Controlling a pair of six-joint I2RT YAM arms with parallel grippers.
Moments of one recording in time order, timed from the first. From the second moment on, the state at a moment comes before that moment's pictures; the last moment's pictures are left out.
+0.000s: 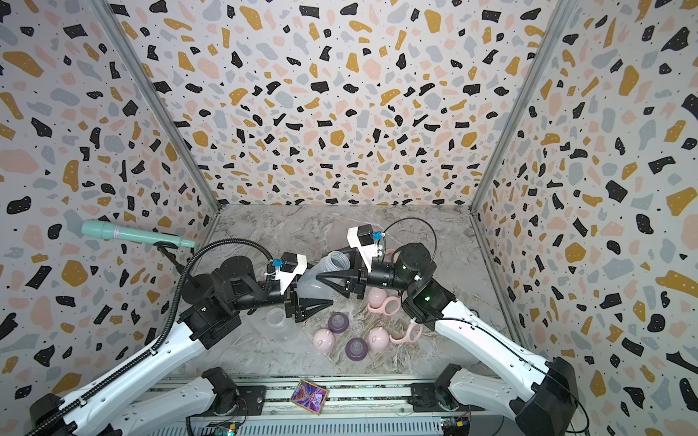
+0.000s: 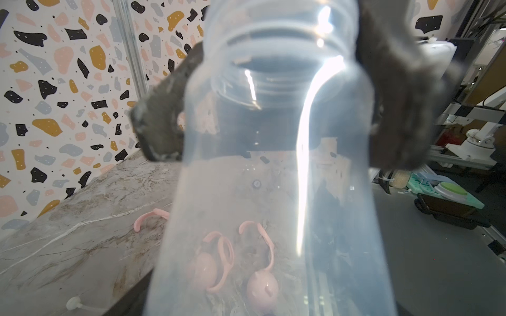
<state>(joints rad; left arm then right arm) -0.68 0.93 0.81 -0.02 0.68 -0.01 0.78 1.08 0.92 0.35 -0.74 0.36</state>
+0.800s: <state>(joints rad) -0.68 0.89 0.76 -0.05 0.32 -0.07 0.71 0.89 0.94 -0.16 -0.37 0.35</state>
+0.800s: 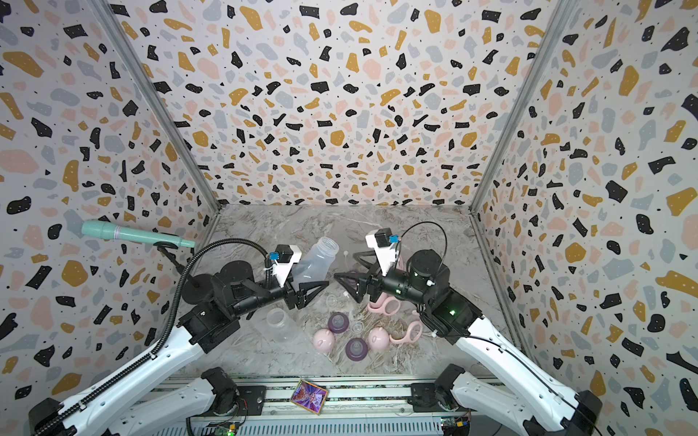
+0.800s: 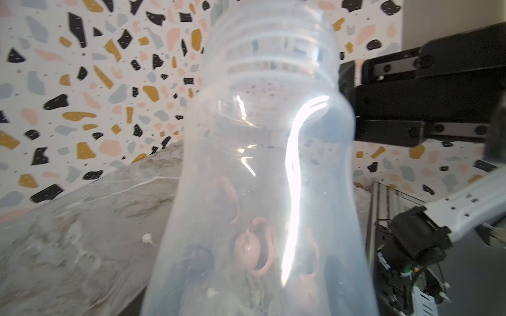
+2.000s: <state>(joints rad) -0.68 0.80 0.68 -0.15 0.06 -0.04 0.30 1.54 0.67 0.09 -0.10 0.62</state>
